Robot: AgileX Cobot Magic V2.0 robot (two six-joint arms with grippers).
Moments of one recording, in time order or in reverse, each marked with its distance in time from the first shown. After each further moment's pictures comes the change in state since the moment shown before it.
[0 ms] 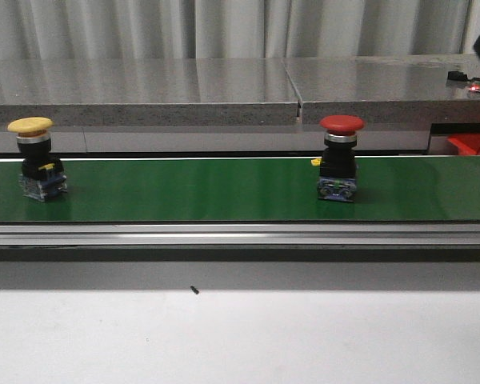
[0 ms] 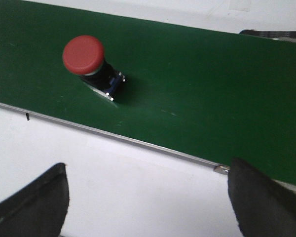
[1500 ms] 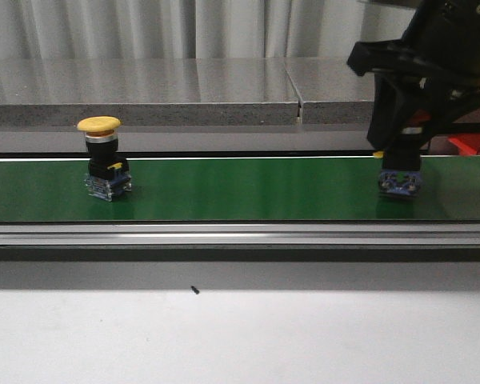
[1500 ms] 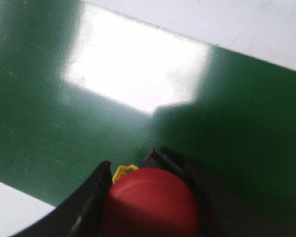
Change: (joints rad) left arm 0.000 0.000 0.000 0.000 -0.002 0.000; right arm 0.044 0.560 -0.334 -0.005 0.012 -0.041
